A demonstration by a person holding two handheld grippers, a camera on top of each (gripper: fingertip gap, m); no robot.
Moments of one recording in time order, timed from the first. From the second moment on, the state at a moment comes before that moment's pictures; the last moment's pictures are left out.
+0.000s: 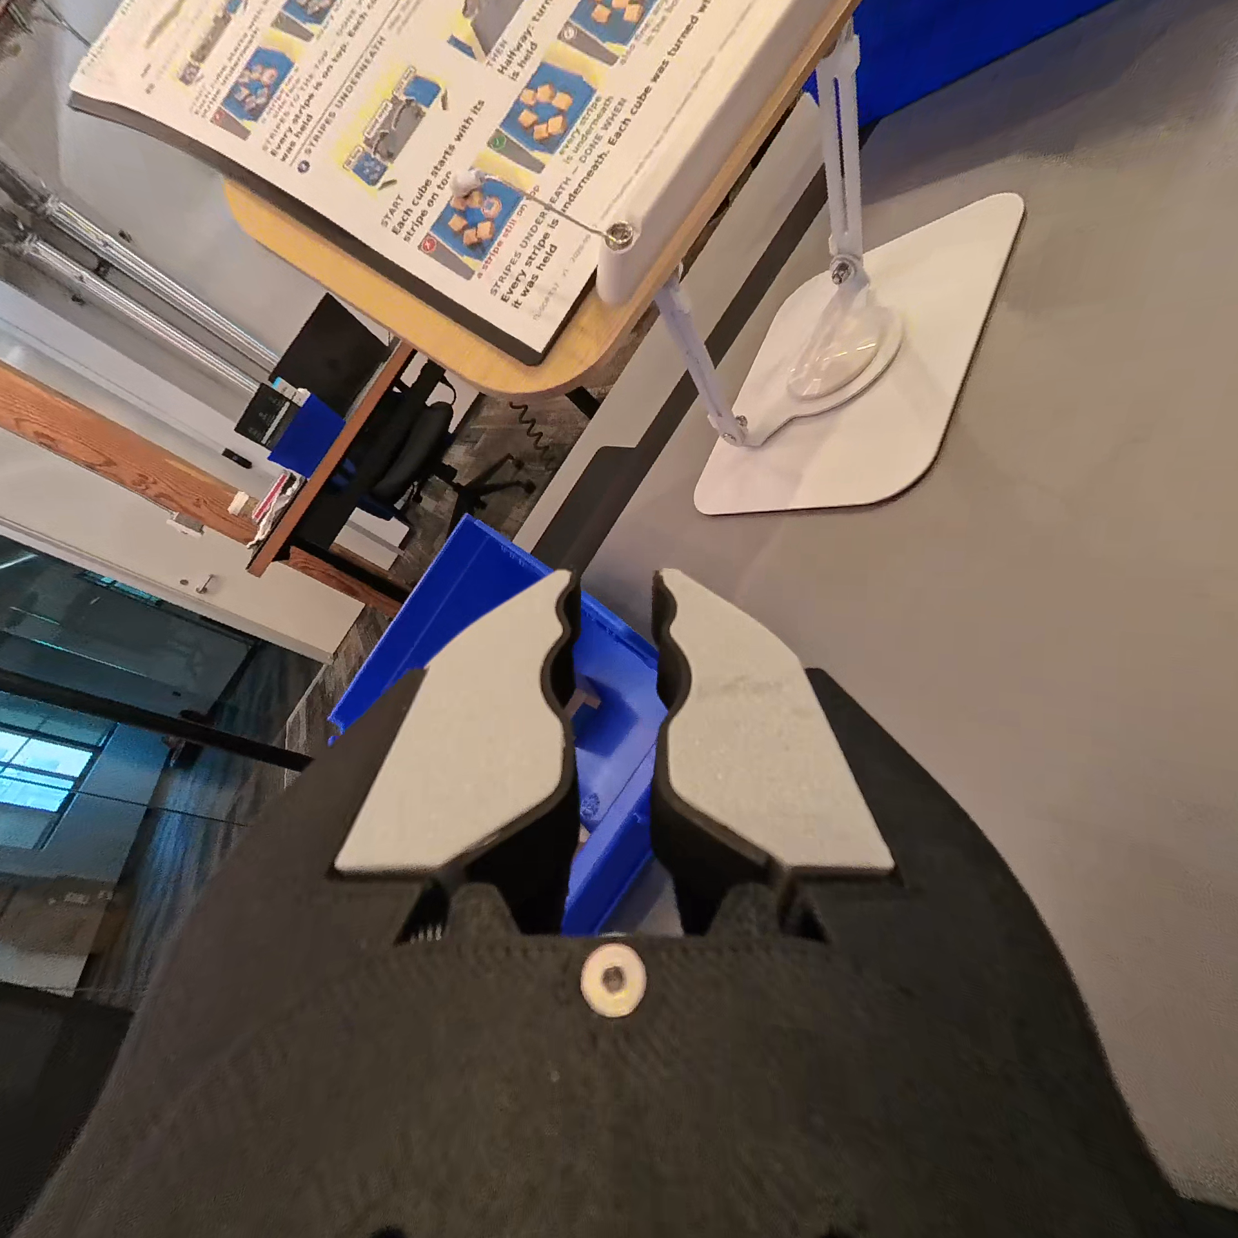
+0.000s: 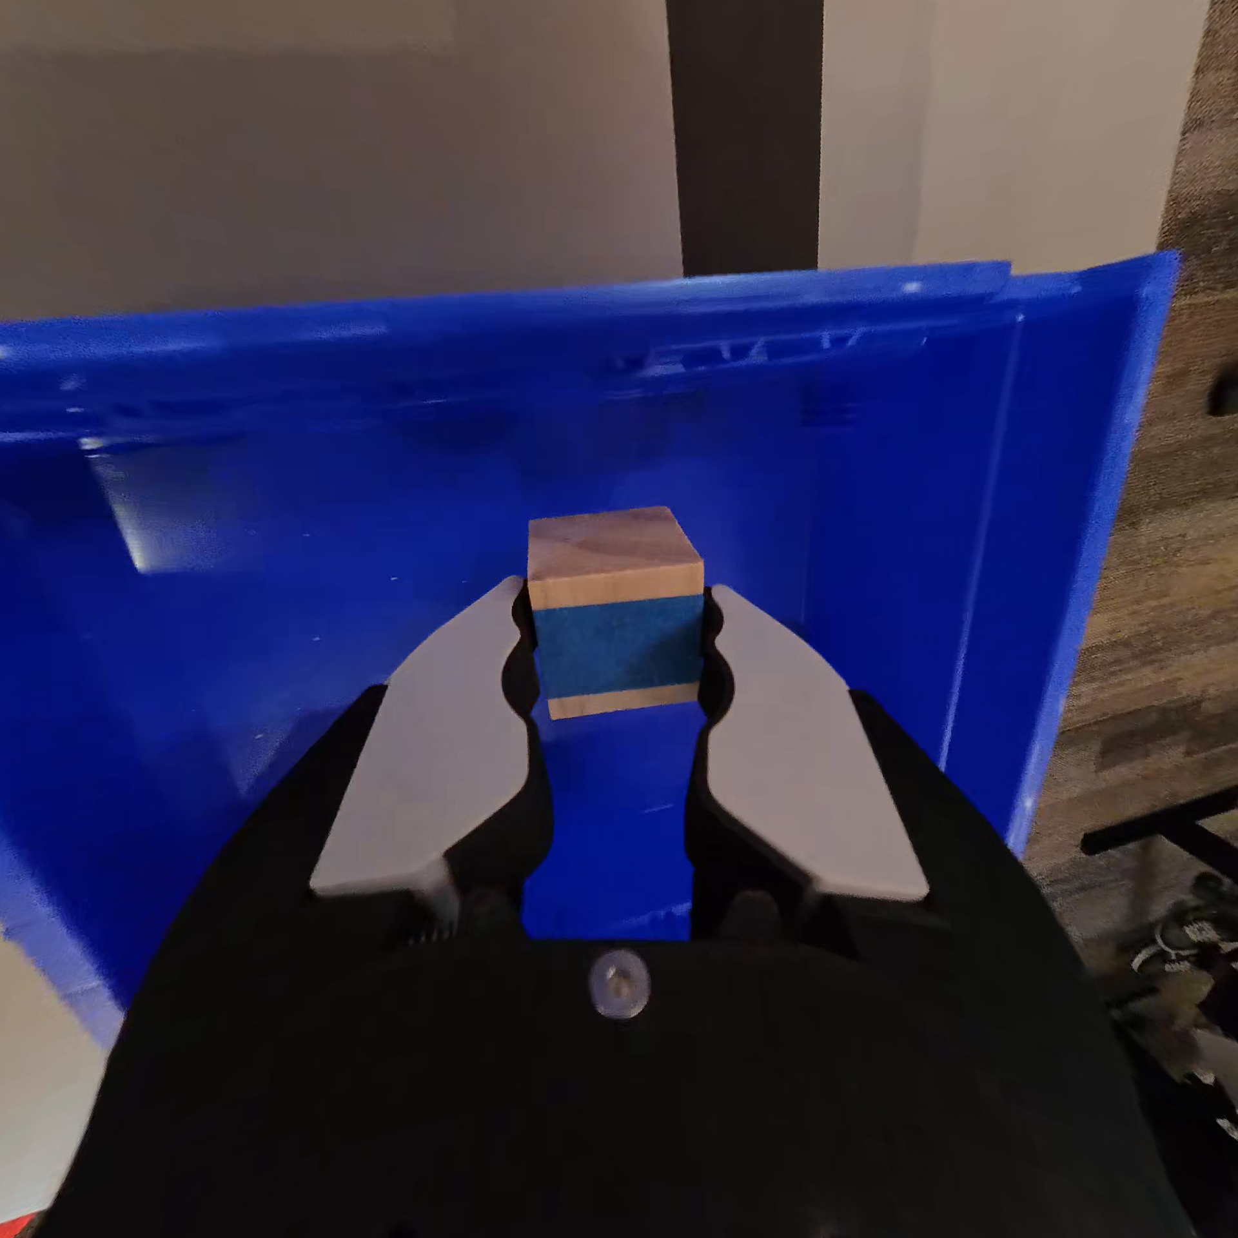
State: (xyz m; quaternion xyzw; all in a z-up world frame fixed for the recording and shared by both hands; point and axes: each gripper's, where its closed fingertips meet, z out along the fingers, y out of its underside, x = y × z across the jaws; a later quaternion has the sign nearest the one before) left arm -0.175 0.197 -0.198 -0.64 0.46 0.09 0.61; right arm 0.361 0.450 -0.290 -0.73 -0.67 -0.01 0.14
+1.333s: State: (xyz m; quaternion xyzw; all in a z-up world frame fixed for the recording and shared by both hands) left arm -0.324 0.290 -0.333 -0.75 0.66 0.07 0.02; right arm 0.227 0.219 -0.198 -0.63 -0.69 0.08 0.36
